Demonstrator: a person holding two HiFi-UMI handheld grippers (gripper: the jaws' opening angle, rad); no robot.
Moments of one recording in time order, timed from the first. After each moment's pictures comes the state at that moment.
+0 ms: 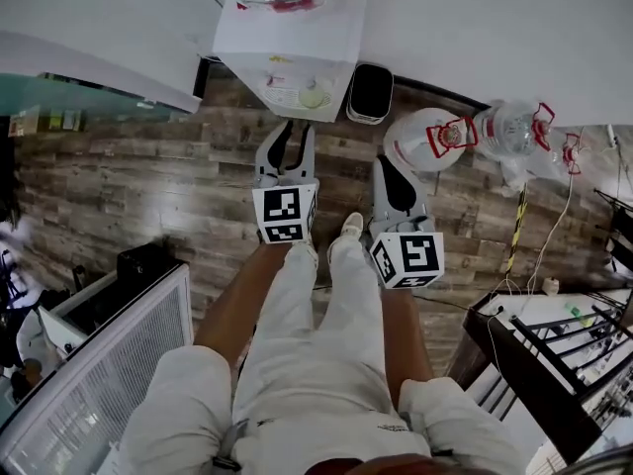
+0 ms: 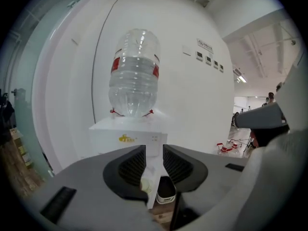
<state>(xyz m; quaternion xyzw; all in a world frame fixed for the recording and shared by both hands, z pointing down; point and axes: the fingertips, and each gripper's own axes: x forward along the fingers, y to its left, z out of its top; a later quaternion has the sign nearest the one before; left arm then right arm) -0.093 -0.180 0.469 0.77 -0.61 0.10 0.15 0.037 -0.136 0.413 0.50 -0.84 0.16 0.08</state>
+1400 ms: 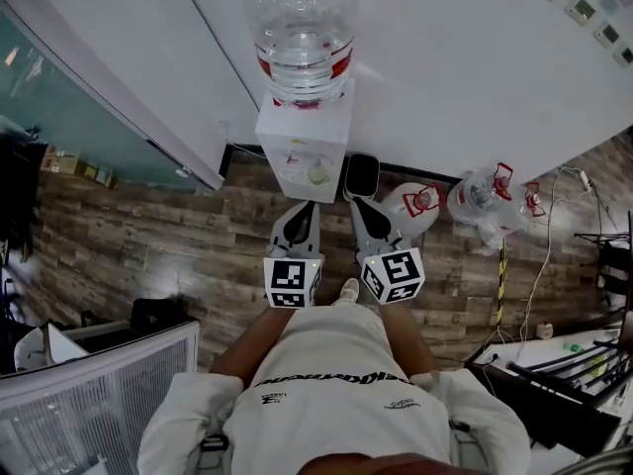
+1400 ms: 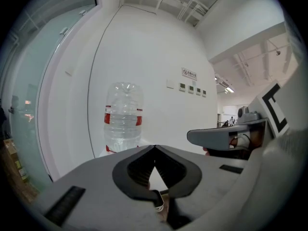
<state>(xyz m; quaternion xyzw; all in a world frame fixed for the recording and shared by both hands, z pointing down) -0.064 -0.043 0.223 0.81 -0.58 0.05 0.10 0.008 -0.053 0.209 0.43 -0.90 0.10 0.04</state>
